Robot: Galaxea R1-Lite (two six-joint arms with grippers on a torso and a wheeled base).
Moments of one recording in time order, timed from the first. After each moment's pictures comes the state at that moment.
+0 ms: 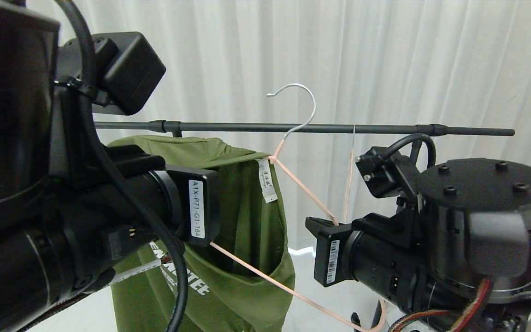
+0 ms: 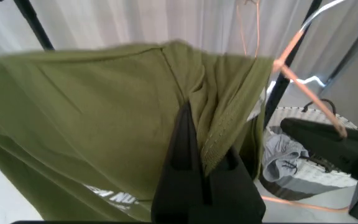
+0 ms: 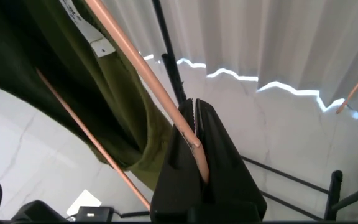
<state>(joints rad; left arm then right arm) -1.04 1.38 -1.17 0.23 0.70 -0.27 1.16 1.60 -0.92 -0.38 -0.46 0.50</state>
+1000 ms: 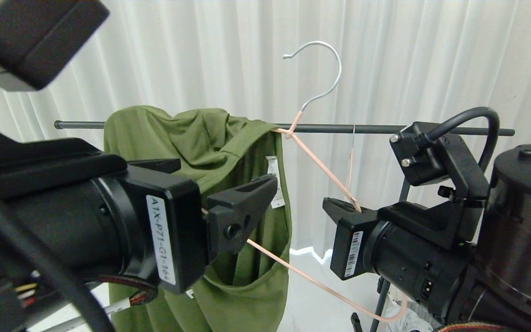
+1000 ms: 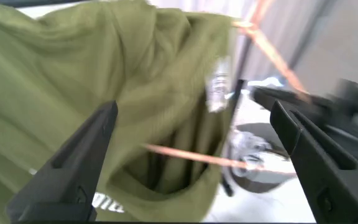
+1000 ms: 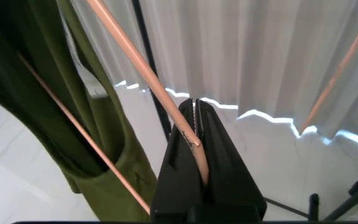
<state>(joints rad) -1.20 1.32 -1.18 0.21 0.69 -0.26 1.23 1.54 -0.91 -0.44 -0.63 0.39</state>
